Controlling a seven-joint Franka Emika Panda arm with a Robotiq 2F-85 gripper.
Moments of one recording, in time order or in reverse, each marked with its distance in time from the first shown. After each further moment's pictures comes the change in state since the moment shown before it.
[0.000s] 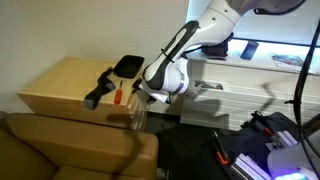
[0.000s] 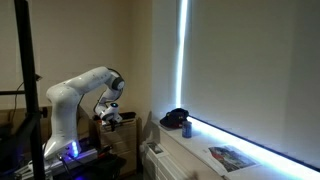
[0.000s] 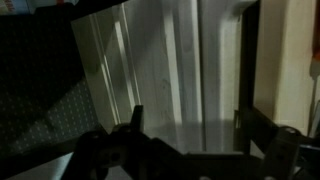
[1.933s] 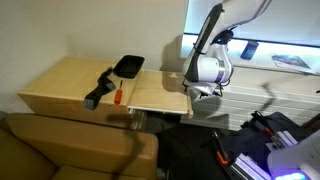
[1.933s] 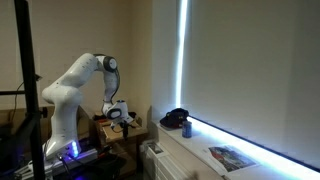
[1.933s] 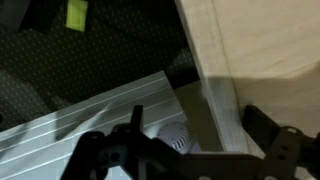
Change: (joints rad) arm 0.212 -0.401 -0.519 -0.384 0.321 -0.123 0.004
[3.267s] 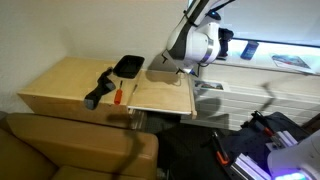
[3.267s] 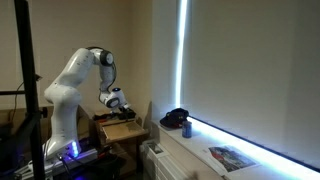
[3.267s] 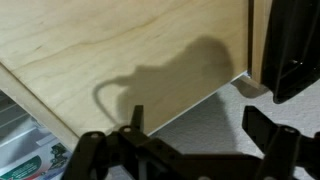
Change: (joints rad) arm -0.094 -0.162 0.240 0.058 -0.043 0.126 0.119
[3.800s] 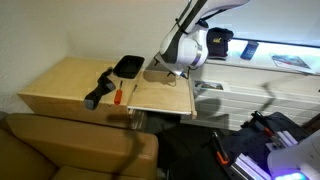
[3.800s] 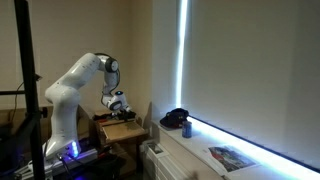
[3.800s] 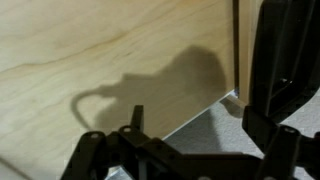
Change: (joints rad) arm -0.037 0.172 0.052 0.174 -0.097 -0.014 0.020
